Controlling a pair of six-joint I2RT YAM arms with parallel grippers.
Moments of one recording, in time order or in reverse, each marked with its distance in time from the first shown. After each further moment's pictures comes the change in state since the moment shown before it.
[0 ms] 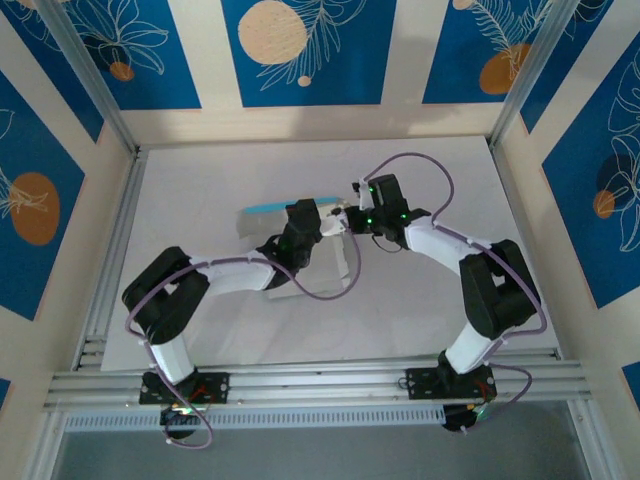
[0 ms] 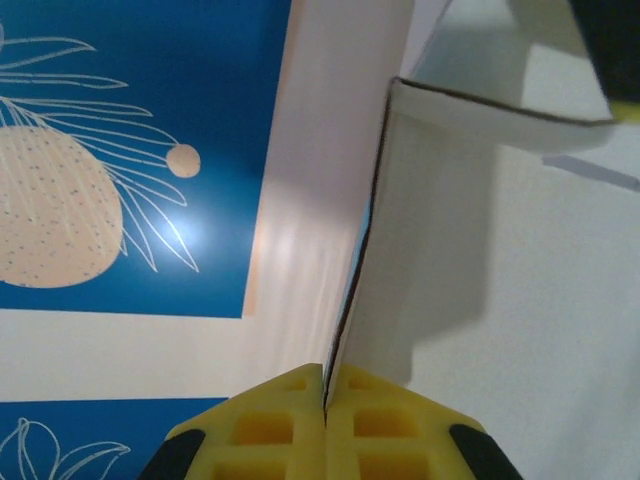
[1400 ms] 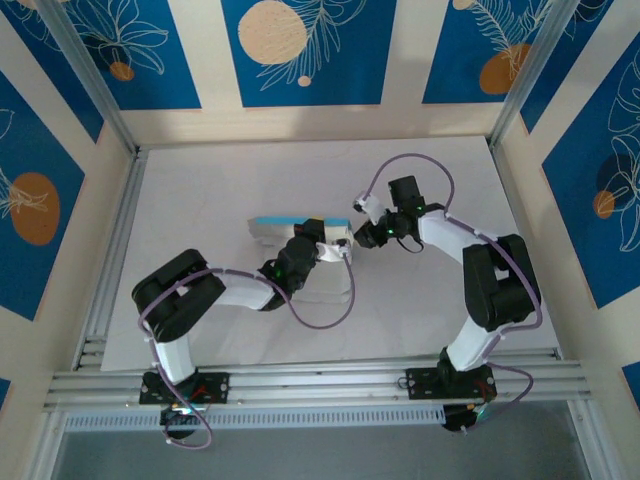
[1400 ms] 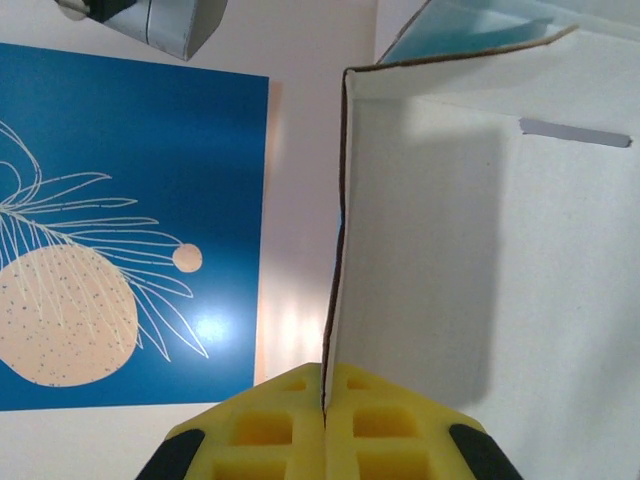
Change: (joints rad) left arm -0.050 0.046 -0.185 0.324 0.131 0.186; right arm -0.142 0.040 0.014 -0.224 -0.200 -0.800
